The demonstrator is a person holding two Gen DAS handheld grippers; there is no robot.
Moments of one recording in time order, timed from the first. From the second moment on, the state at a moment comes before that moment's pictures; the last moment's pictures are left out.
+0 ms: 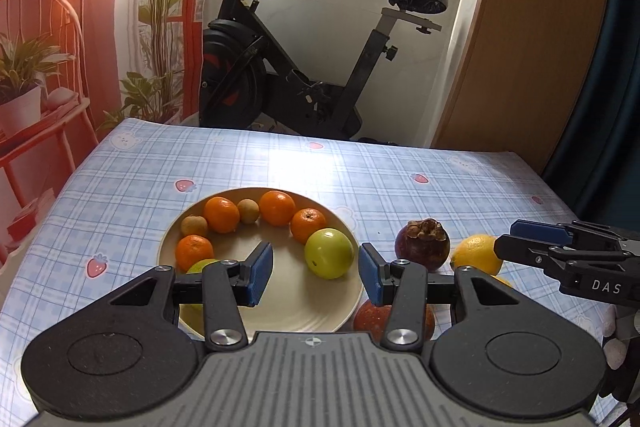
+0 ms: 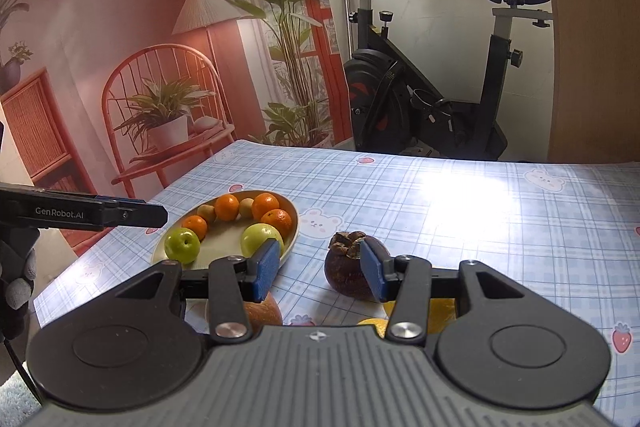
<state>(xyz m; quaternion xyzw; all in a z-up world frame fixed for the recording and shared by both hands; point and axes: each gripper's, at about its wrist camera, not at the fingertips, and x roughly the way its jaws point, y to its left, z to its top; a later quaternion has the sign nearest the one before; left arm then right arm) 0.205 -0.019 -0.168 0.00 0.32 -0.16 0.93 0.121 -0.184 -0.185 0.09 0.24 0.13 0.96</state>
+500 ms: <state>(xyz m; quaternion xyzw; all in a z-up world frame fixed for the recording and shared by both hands) 0.198 -0.034 -0.172 -0.01 0.33 -0.18 0.93 0.095 -0.158 -0.215 0.05 0.26 0.13 0.96</state>
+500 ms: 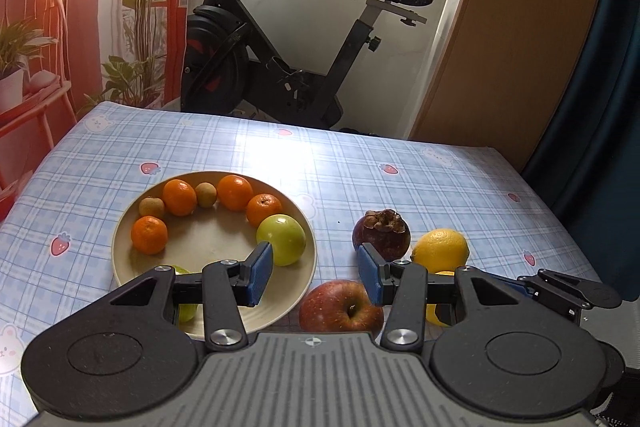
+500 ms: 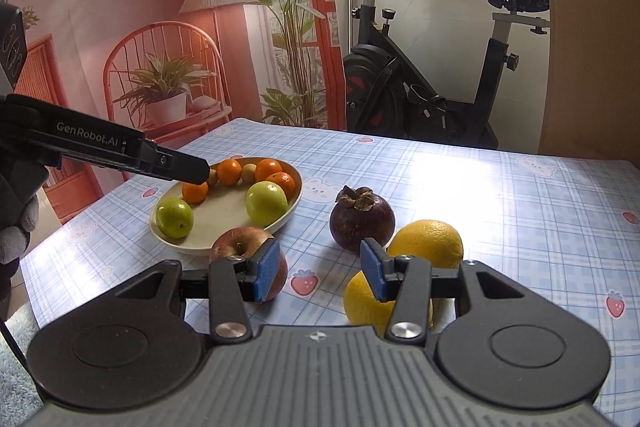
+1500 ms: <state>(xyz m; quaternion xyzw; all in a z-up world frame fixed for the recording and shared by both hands) 0.197 -0.019 -0.191 -0.06 0.34 -0.15 0.93 0.116 -0.117 -0.262 0.00 0.21 0.24 0.95</state>
